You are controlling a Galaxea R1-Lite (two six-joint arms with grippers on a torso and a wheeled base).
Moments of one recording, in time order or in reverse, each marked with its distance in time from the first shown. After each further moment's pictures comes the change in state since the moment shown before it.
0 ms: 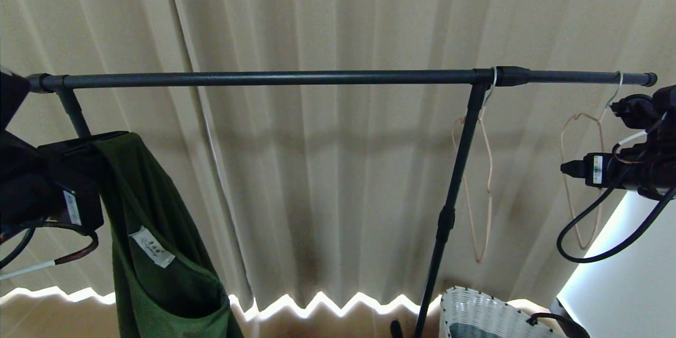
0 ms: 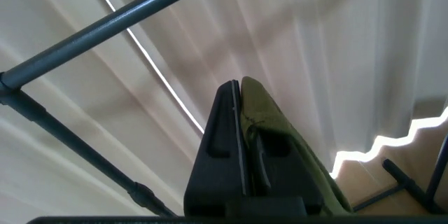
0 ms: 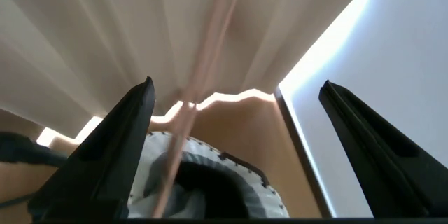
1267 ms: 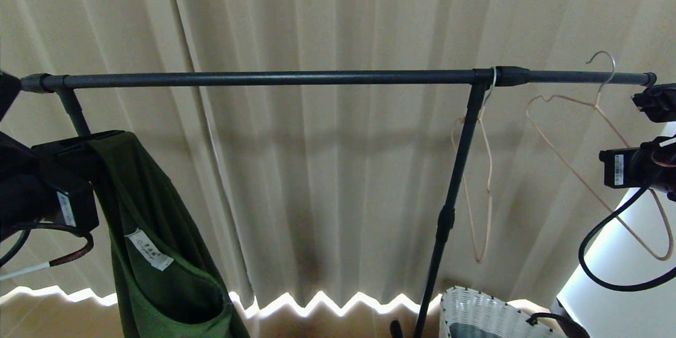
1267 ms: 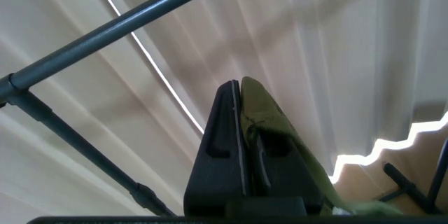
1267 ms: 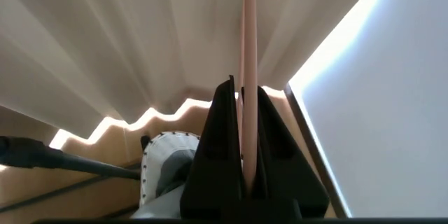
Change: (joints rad) left arm 0.000 -0.013 0.002 0.002 0.000 0.003; right arm -0.010 -0.145 0.140 -0.176 0.124 -0.181
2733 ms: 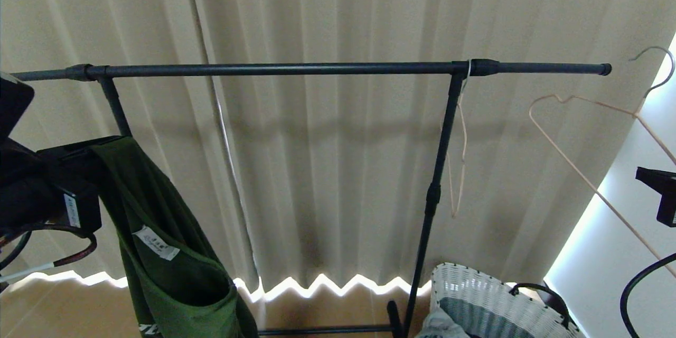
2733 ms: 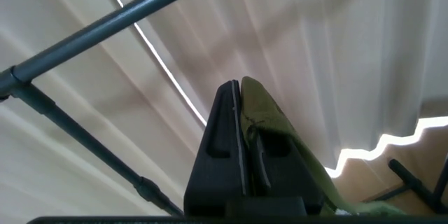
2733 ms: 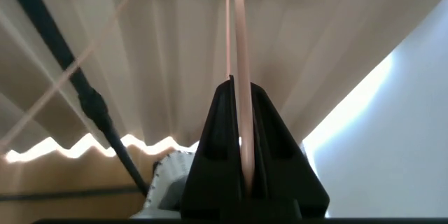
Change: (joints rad) left arm 0.027 0.014 0.011 -0.002 0.000 0.004; right arm 0.000 -0.313 0.218 -0.001 0.118 0.038
